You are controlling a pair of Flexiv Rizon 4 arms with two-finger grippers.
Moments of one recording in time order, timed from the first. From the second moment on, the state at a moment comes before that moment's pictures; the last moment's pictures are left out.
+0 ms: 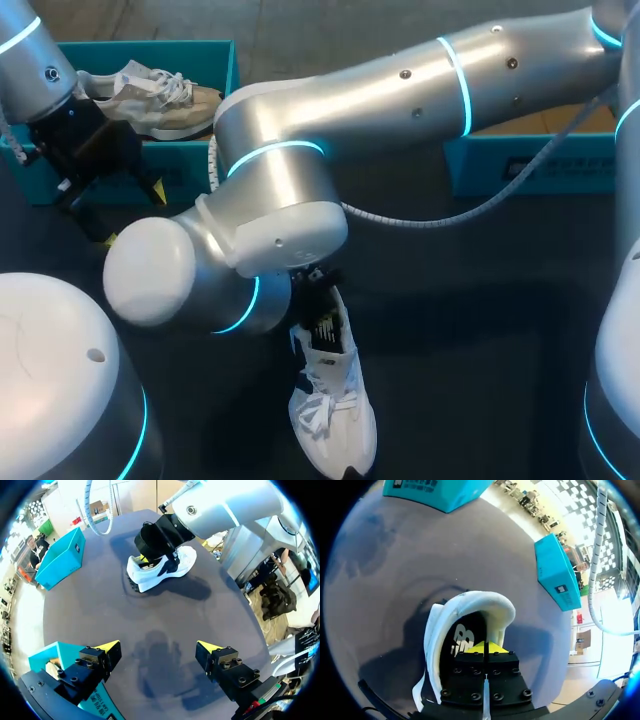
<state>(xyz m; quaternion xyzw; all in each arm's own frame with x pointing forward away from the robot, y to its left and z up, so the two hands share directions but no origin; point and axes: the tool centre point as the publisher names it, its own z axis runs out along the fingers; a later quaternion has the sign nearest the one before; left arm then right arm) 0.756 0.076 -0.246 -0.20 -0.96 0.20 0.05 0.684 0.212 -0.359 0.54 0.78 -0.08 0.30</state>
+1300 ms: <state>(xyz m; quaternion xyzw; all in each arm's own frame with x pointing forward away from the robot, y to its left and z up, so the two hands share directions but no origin) 0.756 0.076 -0.246 -0.20 -0.96 0.20 0.05 0.699 0.217 -0.356 0.55 0.77 -0.07 0.31</state>
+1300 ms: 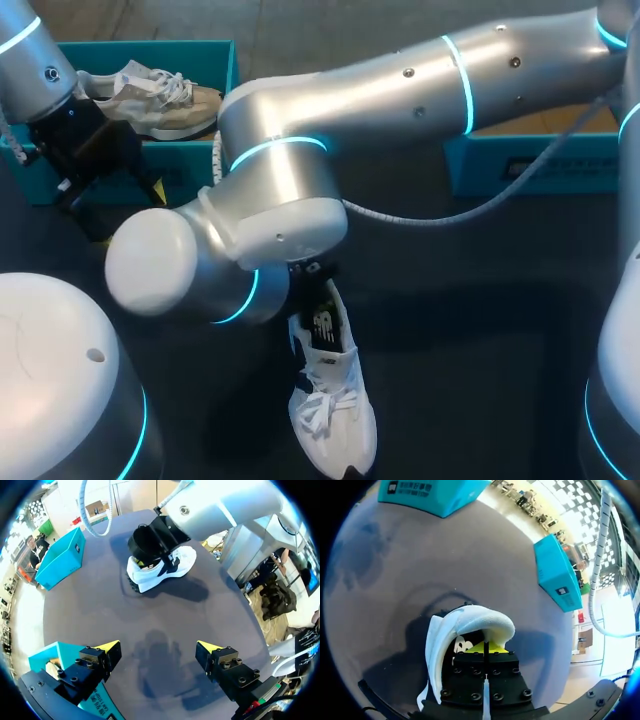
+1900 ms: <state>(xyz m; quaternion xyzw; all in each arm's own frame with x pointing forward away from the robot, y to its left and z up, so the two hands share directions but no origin) 0.756 0.076 -0.246 -0.20 -0.96 0.20 0.05 0.702 0.221 -0.395 0.56 0.77 -0.08 0.28</state>
